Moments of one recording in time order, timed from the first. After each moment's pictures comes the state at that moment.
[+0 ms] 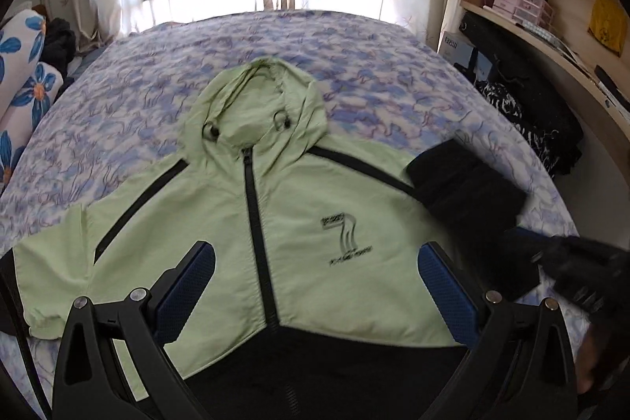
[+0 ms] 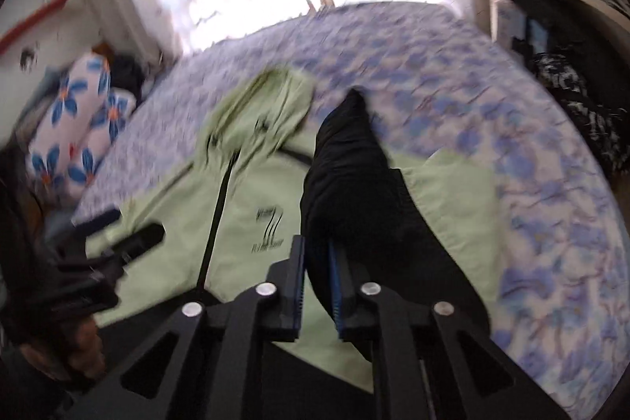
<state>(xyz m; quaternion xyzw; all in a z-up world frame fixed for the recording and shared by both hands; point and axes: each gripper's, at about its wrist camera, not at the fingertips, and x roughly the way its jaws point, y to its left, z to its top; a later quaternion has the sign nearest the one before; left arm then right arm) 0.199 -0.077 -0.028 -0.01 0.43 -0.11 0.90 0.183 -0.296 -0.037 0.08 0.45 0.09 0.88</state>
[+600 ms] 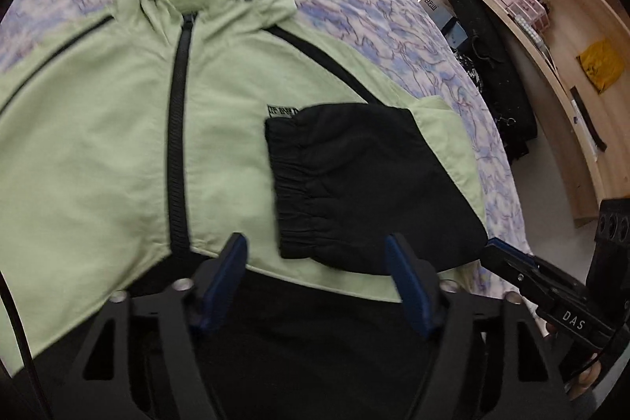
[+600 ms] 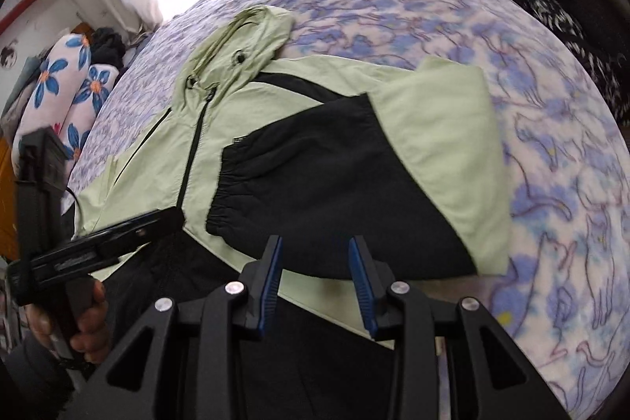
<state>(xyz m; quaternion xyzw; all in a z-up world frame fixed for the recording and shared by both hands) 0.212 -0.083 -0.132 -0.15 0.55 -0.21 0.80 0.152 -0.324 -0.086 0.11 0.51 0.06 0.85</state>
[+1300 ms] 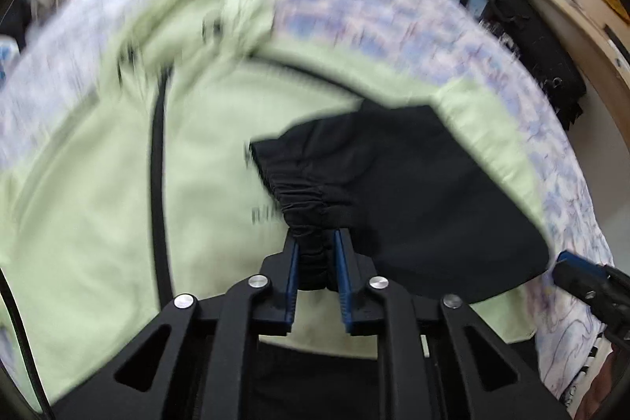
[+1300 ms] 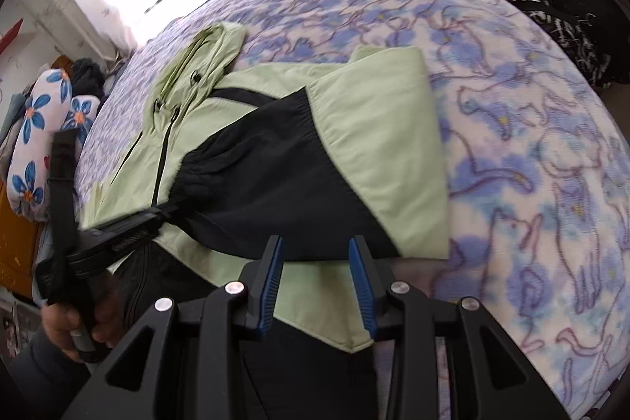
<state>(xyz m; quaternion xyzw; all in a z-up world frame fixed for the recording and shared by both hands) 0.230 -0.173 -0.120 0.02 0.50 -0.14 0.85 0.138 -0.382 -0.094 0.16 0.50 0.02 0.85</state>
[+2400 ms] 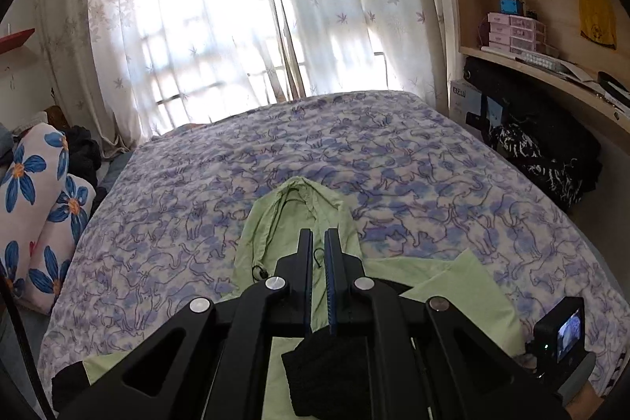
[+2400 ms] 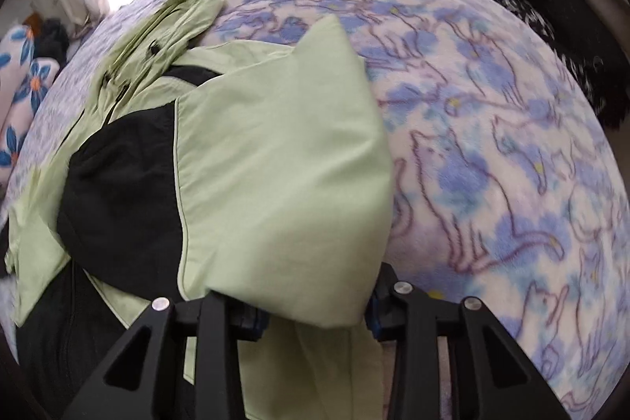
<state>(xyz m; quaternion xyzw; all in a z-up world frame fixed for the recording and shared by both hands) 0.251 -0.100 0.100 0.10 0.31 -0.08 0.94 0.204 -0.340 -0.138 0.05 0.53 -0.02 0.85</state>
